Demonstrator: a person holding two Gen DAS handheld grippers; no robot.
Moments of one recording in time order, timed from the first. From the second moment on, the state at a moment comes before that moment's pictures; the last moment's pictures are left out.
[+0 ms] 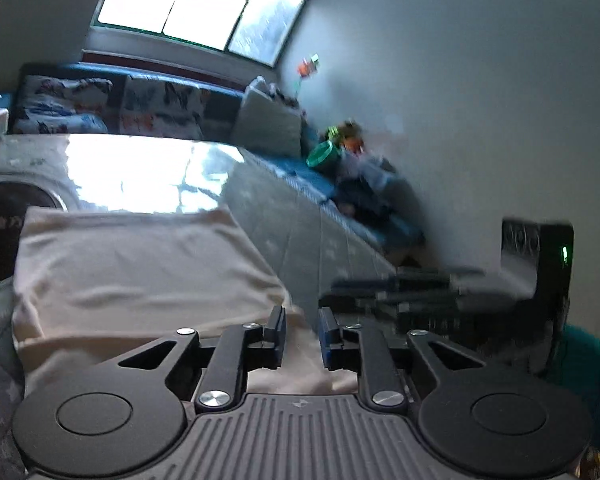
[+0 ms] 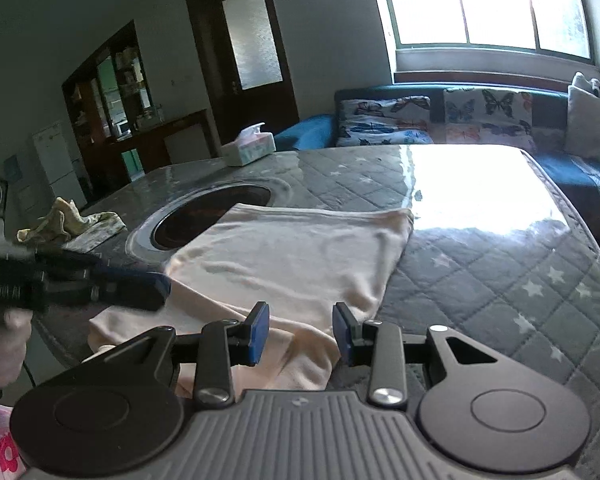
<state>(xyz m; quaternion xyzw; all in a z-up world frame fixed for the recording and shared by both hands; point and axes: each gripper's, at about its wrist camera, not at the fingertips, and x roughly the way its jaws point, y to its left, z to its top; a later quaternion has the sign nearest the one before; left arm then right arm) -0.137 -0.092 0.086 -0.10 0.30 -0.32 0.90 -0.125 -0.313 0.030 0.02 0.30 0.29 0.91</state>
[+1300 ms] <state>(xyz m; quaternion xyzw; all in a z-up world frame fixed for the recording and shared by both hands) -0.098 0.013 0.035 -0.14 0.35 -0.17 0.91 -0.097 -0.262 -0.001 -0.04 0.35 0.27 0.90</state>
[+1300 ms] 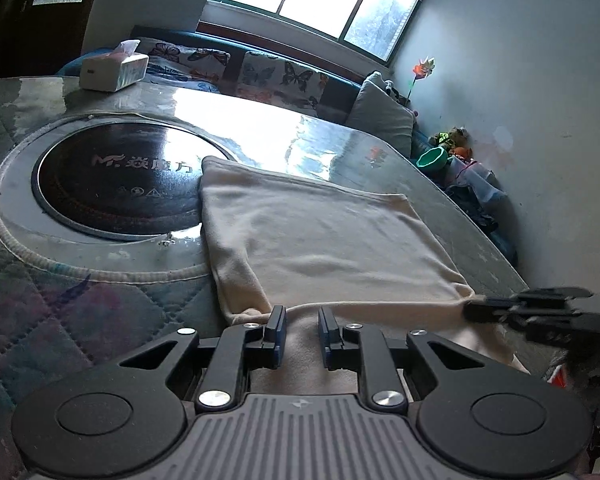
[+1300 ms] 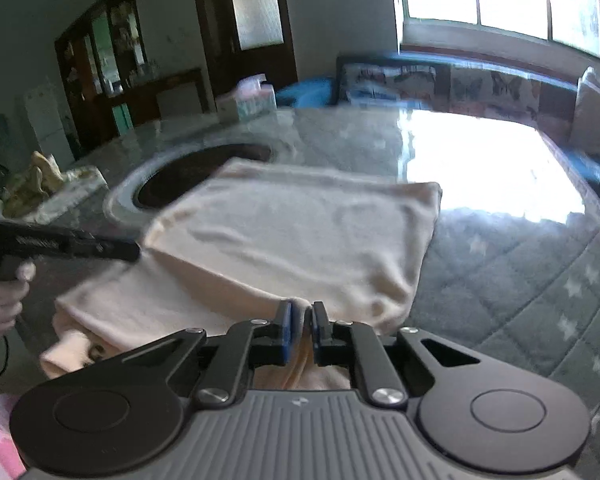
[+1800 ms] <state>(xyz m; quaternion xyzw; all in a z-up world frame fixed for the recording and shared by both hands) -0.122 -0.036 0.048 -0.09 0.34 -0.26 0.90 -0.127 -0.244 0.004 -0.08 0.34 0.36 0.86</state>
